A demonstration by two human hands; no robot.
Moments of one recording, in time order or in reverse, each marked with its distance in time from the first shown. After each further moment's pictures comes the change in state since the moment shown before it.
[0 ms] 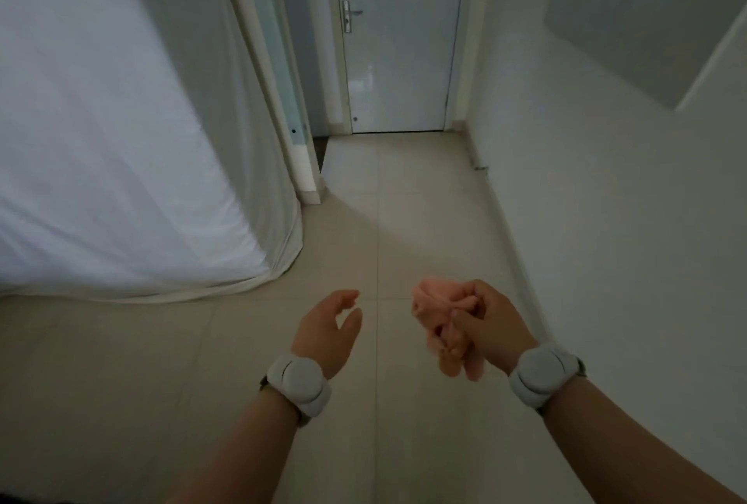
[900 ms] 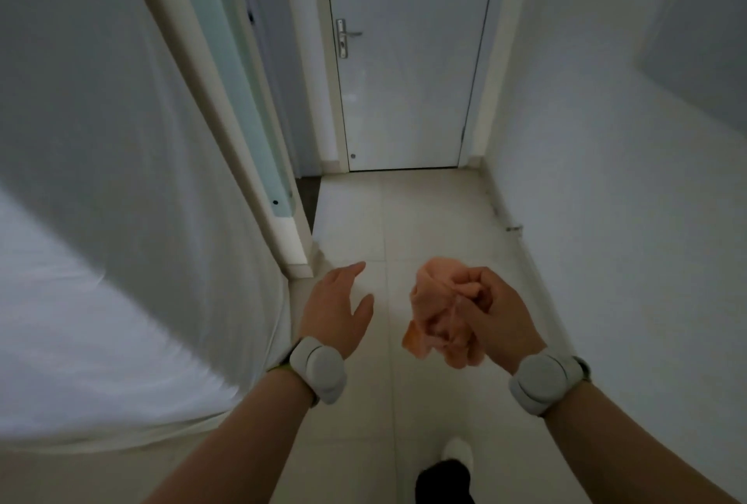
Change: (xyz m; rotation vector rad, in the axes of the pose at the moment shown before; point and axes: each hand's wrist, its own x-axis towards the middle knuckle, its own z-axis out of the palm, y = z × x) left_hand 0.591 0.023 -0.054 0.207 0.056 0.210; right_hand 0.554 -0.127 0.022 -0.046 0.120 -0.119
